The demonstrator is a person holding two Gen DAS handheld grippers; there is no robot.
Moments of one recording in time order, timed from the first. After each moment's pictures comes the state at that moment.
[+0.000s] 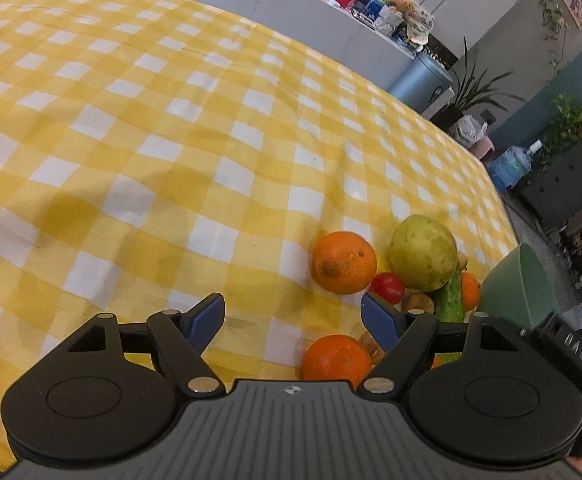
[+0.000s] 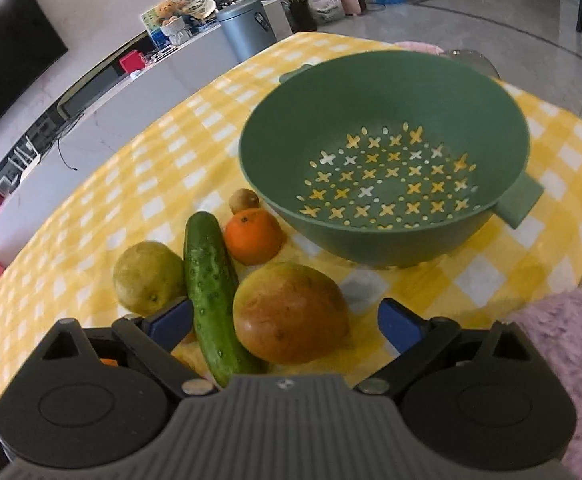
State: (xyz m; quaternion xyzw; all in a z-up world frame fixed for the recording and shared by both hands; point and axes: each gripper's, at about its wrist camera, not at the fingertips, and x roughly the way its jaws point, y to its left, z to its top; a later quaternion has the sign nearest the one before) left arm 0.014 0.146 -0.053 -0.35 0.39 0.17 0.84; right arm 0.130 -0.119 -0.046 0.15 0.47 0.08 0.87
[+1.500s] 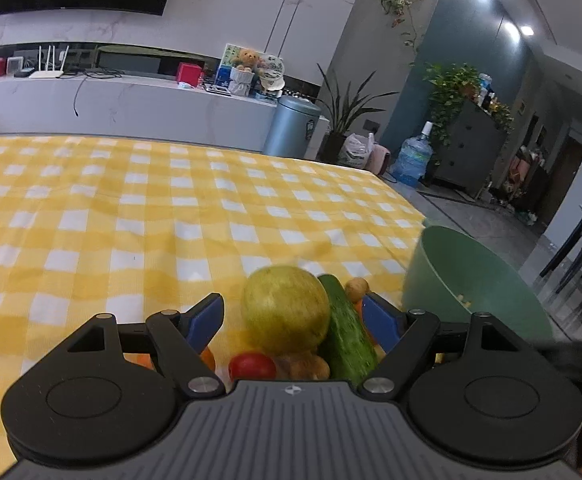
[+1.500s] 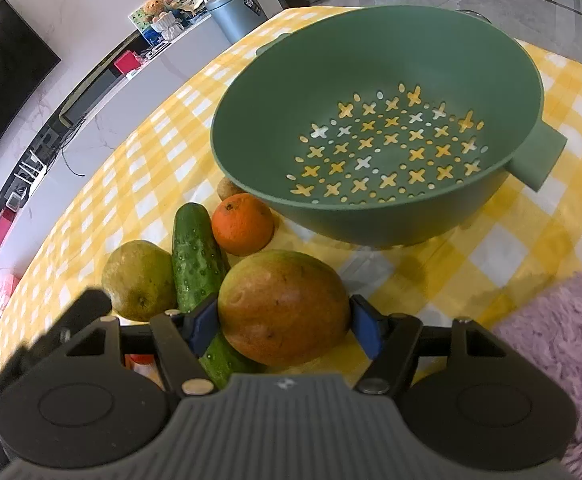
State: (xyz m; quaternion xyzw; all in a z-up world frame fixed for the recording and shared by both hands) left arm 0.077 0.073 -0.048 -0.18 0.27 0.05 0.95; right arm 0.144 -0.128 -0.075 0.20 0.49 0.09 0.85
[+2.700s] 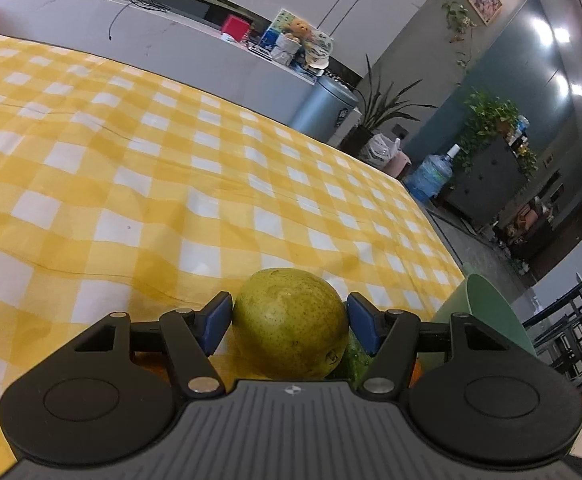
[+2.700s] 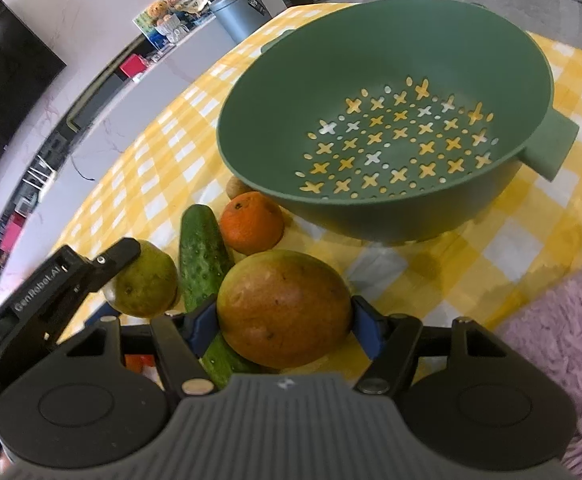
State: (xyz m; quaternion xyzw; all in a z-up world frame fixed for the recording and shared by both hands) left arm 0.117 0.115 -0.073 -0.31 0.29 0.06 0.90; right arm 0.142 -0.130 -0.078 0.22 0.48 0.10 0.84
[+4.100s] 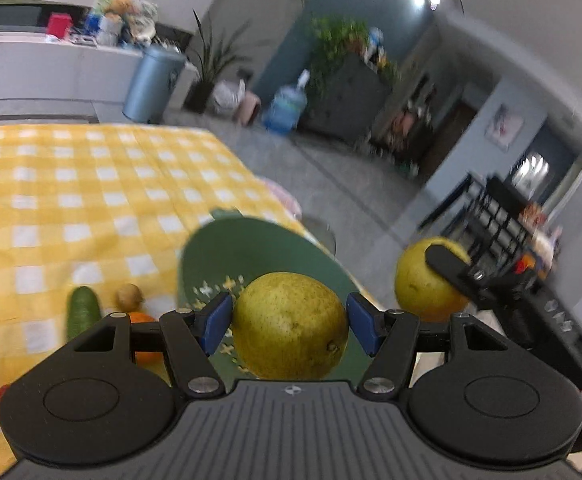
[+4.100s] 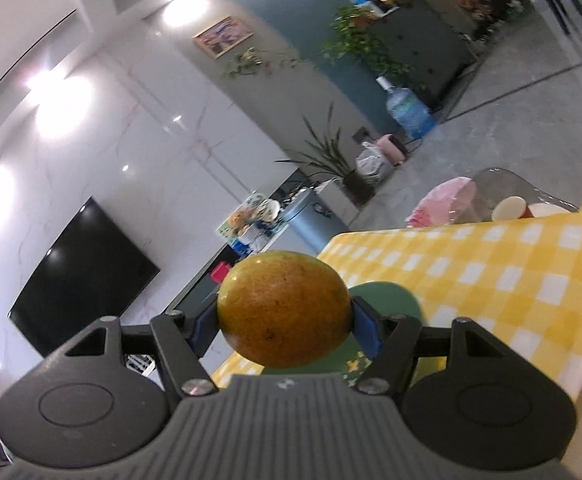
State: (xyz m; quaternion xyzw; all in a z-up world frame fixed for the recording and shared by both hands) left arm 0.170 -0.028 -0.001 -0.20 0.33 -0.17 0.91; right arm 0.126 -0.265 -0.023 0.37 0.17 0.13 0.90
